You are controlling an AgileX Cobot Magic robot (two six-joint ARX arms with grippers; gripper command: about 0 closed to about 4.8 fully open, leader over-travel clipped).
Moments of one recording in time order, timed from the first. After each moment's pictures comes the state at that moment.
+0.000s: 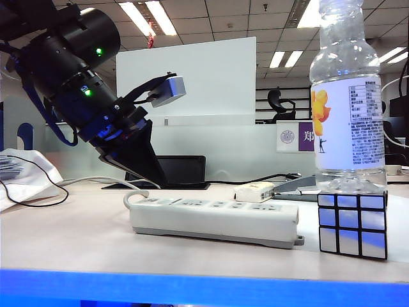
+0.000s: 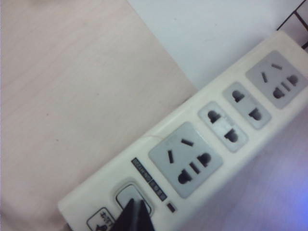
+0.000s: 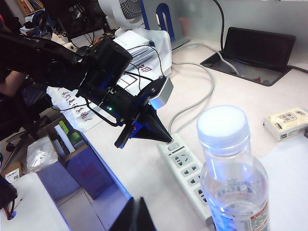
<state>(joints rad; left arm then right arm) -0.50 1.61 0.94 -0.21 0.40 0.41 0.02 0.37 0.82 -0.75 -0.83 0.01</state>
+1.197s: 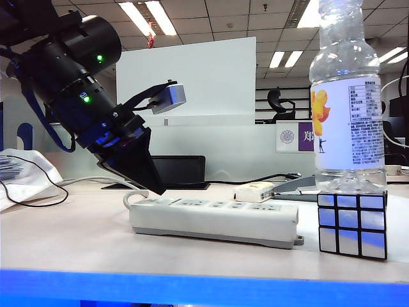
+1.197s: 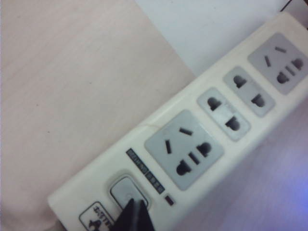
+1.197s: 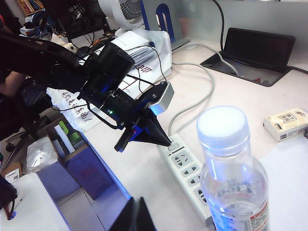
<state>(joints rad) -0.50 1.63 0.94 -0.22 0.40 0.43 0.02 0.37 0.82 -0.75 -0.83 0.01</state>
